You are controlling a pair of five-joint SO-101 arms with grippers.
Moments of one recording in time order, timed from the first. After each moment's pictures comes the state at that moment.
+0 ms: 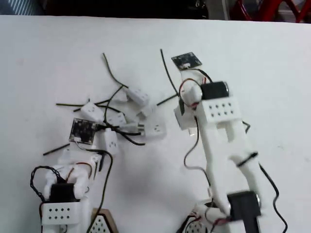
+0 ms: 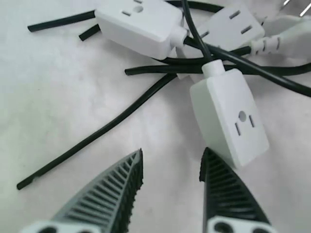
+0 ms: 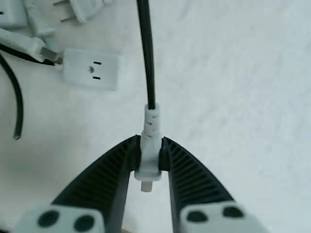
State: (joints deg) left arm -8.2 -94.1 97.6 59.3 -12.8; right arm -15.5 -17.2 16.4 85.8 11.6
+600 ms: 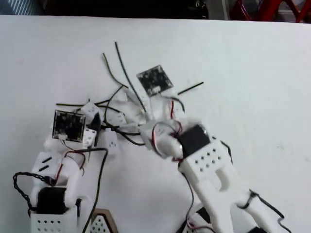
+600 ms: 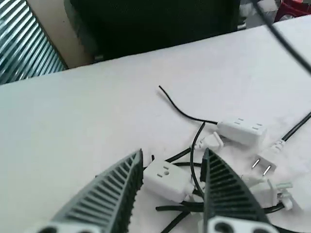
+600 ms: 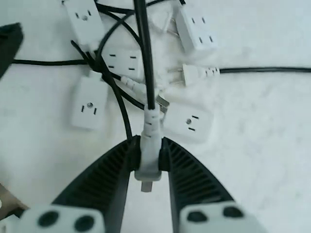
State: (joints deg) left arm -4.4 -94.2 77.4 50.2 -12.6; right arm -37.1 -40.2 37.7 64.7 -2.2
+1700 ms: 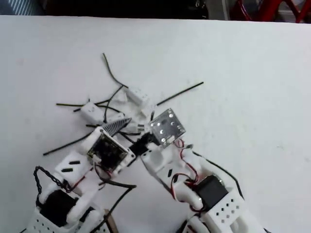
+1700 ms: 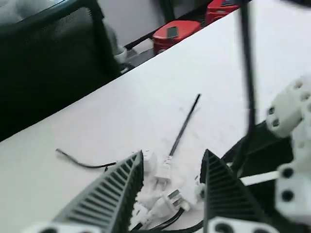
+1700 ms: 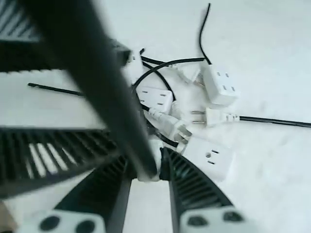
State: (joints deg) left arm 25.3 -94.8 72.4 52.2 -15.3; right arm -40.3 -73.2 65.8 52.0 -0.5
